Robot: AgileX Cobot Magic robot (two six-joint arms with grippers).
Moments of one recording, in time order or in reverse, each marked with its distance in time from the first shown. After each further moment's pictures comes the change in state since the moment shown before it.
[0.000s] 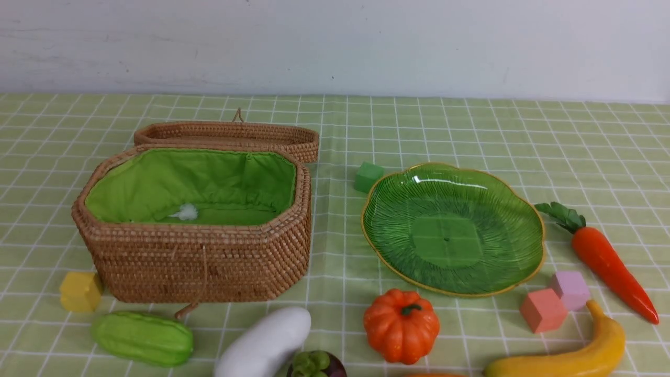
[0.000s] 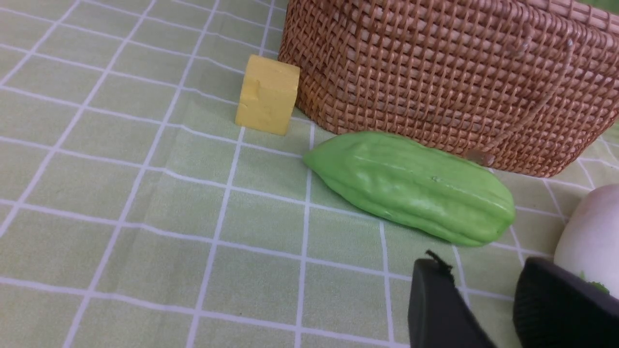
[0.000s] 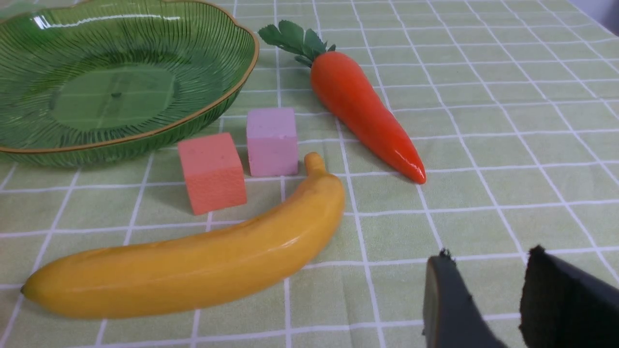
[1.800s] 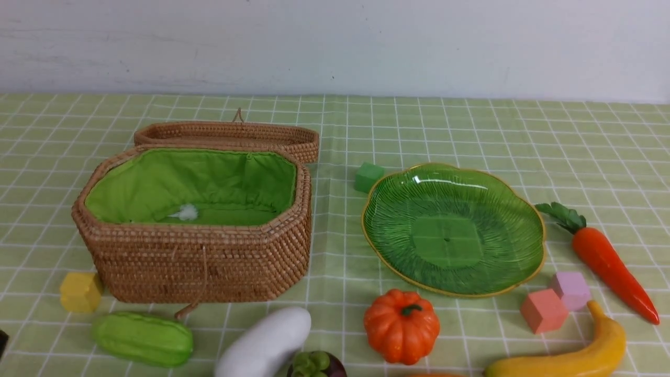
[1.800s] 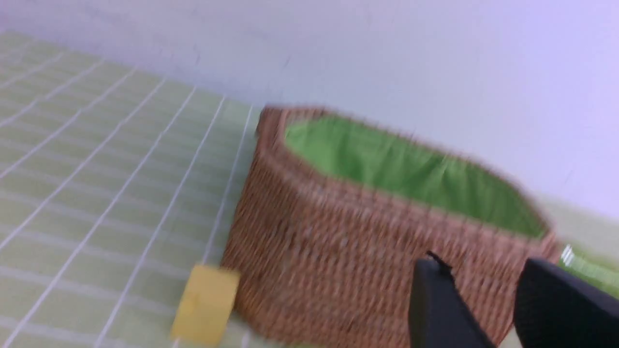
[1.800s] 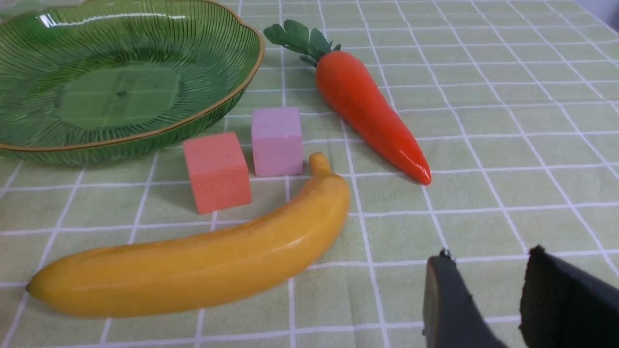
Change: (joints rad) right arm 0.008 -0.001 0.000 0.000 0.000 0.000; left arm 0.000 0.000 0.000 -0.012 -0.472 -0.112
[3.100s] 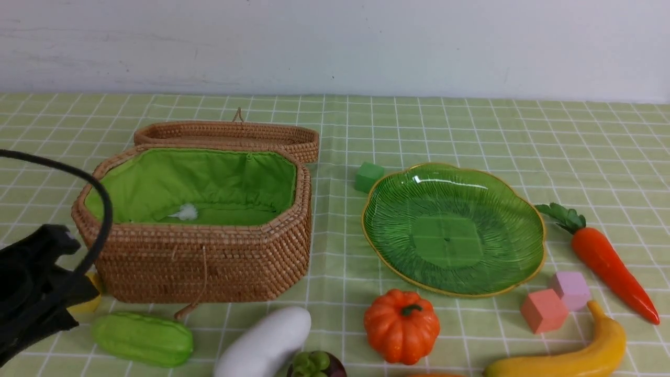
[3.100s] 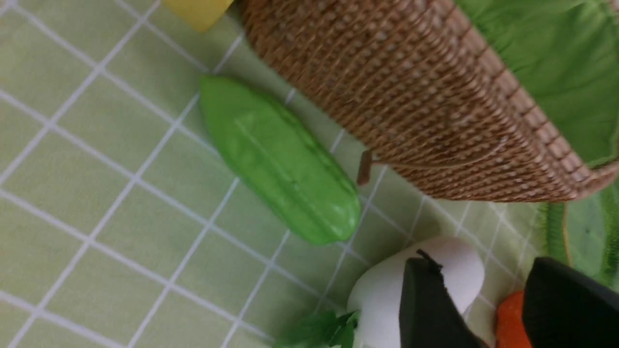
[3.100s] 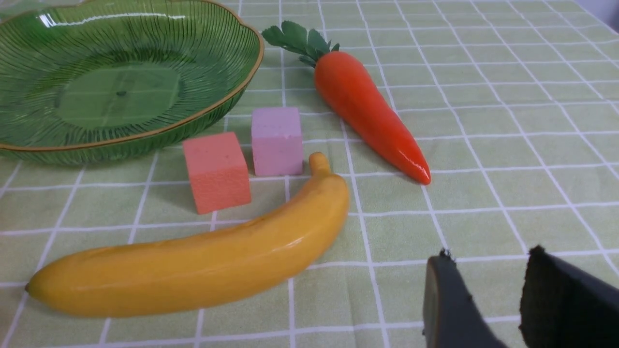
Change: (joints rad) right arm 0.000 0.000 0.000 0.000 0.000 0.000; left arm 0.000 0.900 -0.693 -0.188 0.766 -0.288
